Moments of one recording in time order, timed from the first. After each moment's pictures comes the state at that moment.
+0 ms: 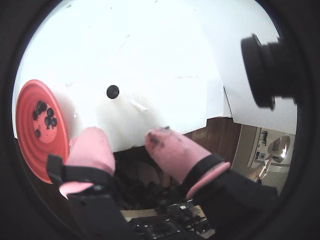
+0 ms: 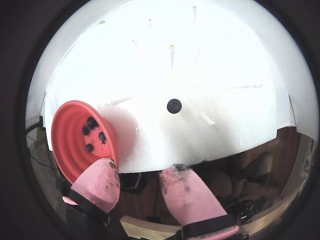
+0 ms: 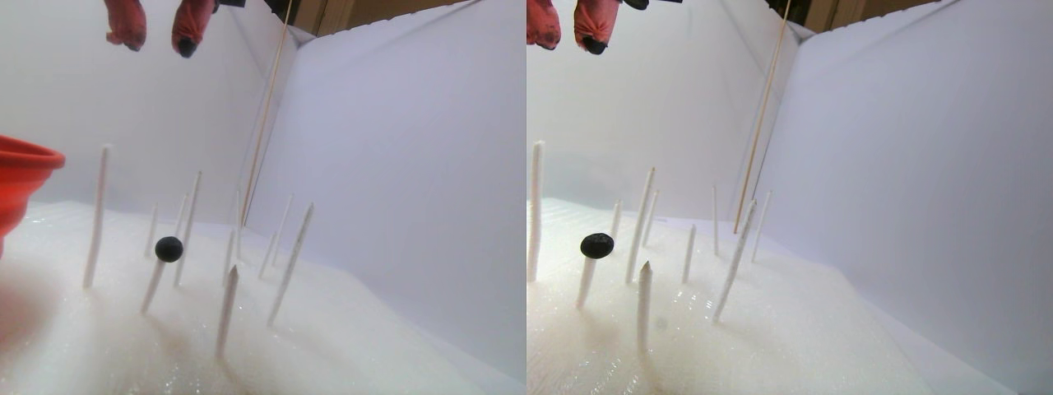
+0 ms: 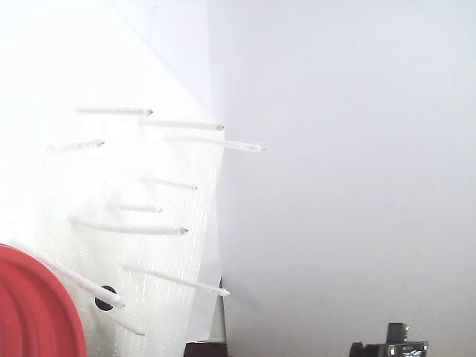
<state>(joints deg) -8.5 168.0 153.0 56.1 -78.8</state>
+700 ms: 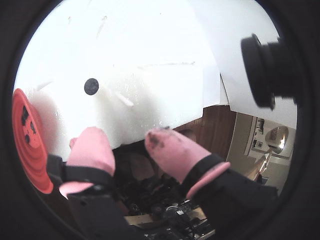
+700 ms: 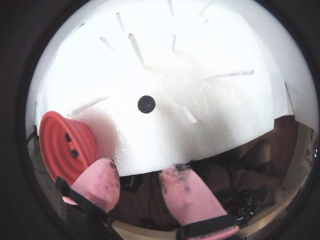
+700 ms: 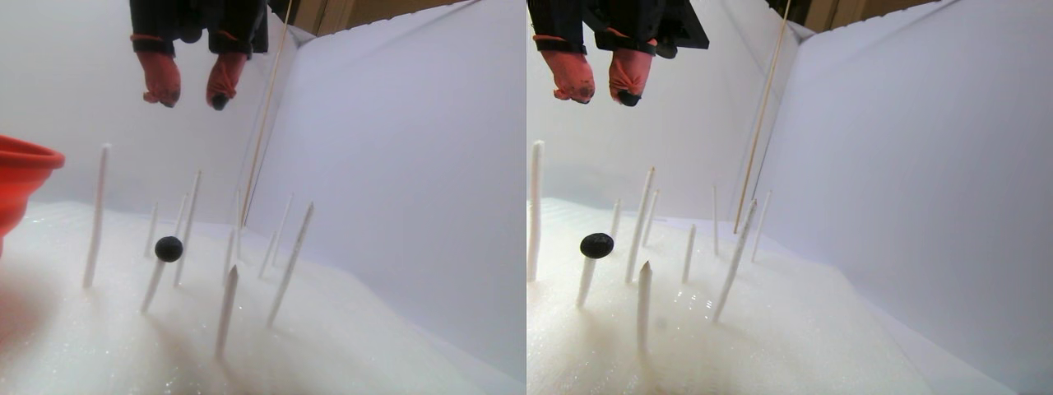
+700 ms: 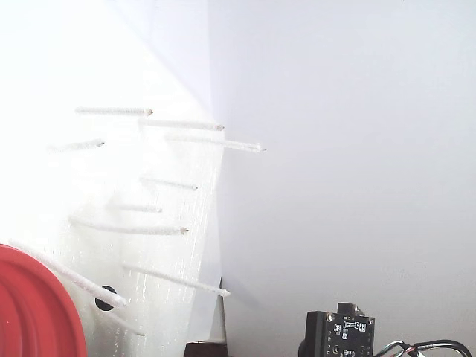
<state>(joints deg) -3.0 156.8 156.4 45.4 -81.8</state>
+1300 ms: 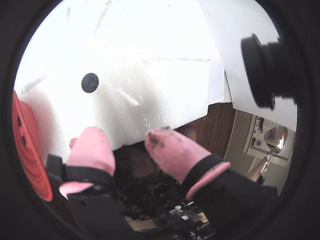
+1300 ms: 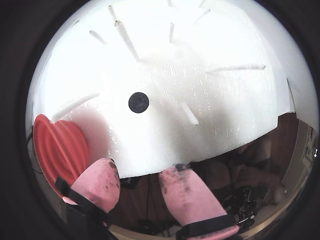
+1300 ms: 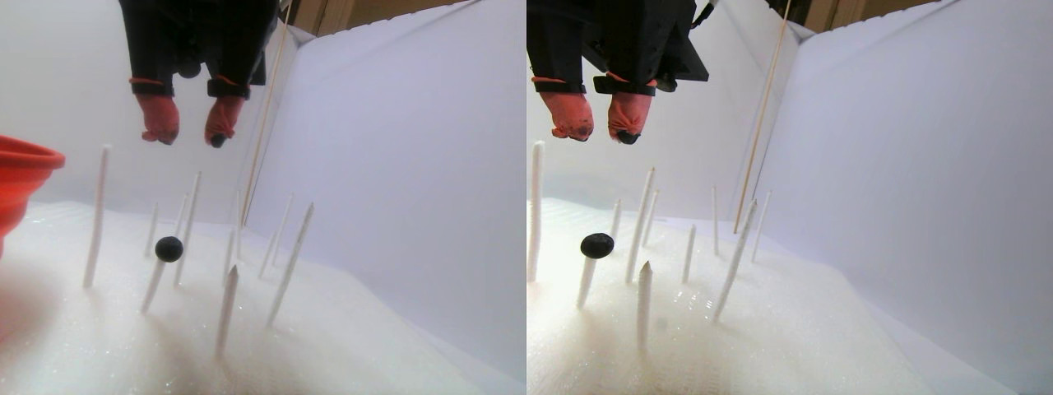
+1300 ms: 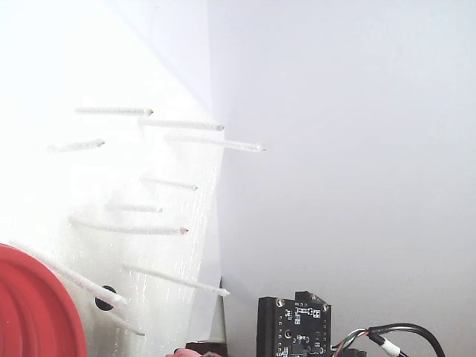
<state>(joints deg) -3.0 146.6 159.4 35.2 -82.2</state>
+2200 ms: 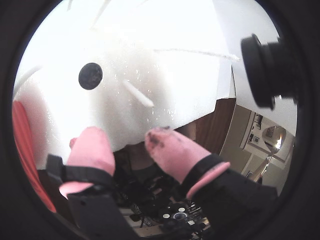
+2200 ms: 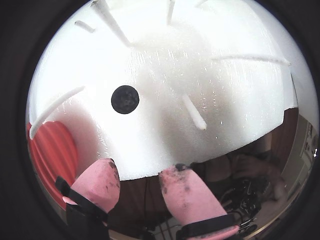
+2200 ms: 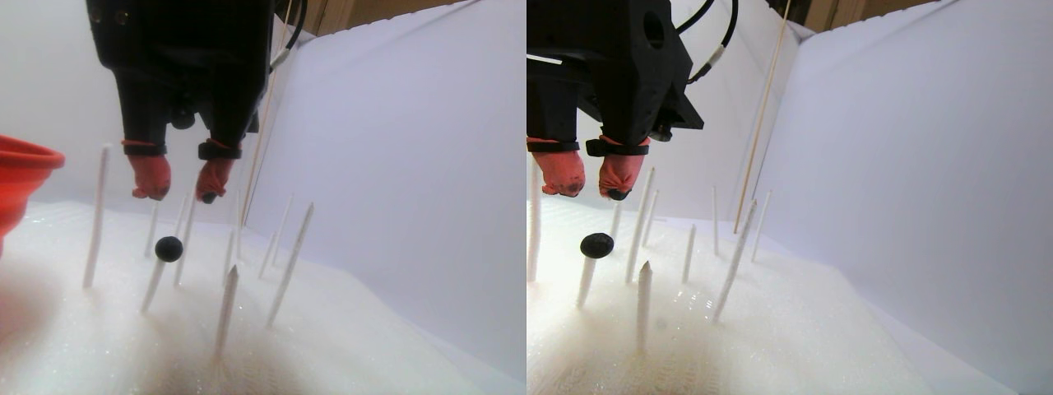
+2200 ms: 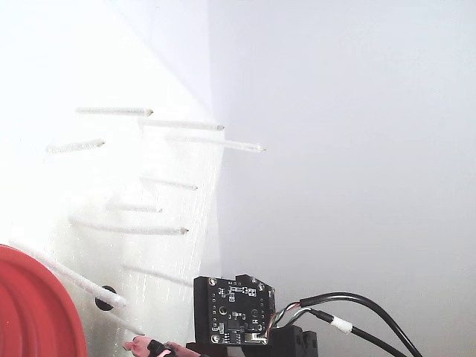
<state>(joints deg) -4.6 126.0 158.3 21.1 -81.9</state>
